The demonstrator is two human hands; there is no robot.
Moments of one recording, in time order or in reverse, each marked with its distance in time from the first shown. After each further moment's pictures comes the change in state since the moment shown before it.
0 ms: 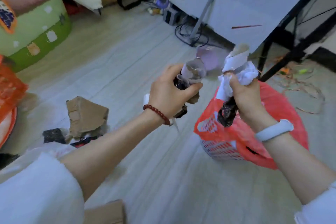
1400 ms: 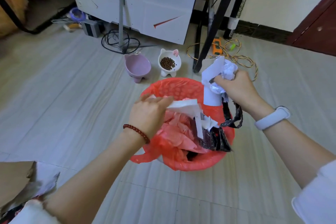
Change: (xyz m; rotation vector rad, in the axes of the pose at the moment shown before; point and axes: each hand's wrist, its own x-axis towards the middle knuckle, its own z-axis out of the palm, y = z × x) left_hand 0.024 0.007 0.160 0.688 -0.364 0.684; right_hand 0.046 0.028 -0.197 -0.414 0.168 0.219
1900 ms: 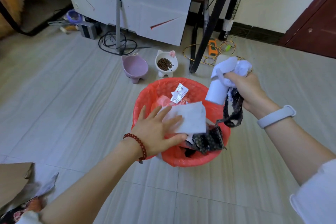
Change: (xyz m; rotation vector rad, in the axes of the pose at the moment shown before) left_hand -0.027 0.016 -0.005 -0.020 -0.732 -0.104; right_hand 0.000 0.015 -0.017 0.369 0.079 0.239
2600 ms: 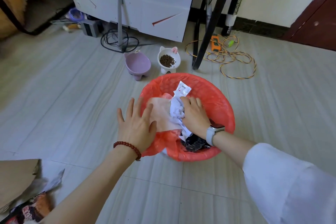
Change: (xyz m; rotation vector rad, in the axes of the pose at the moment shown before) left_hand -0.018 -0.025 0.022 -0.034 0.297 -0.362; right_hand -0.031 0.104 0.101 -1.128 -0.274 -0.488
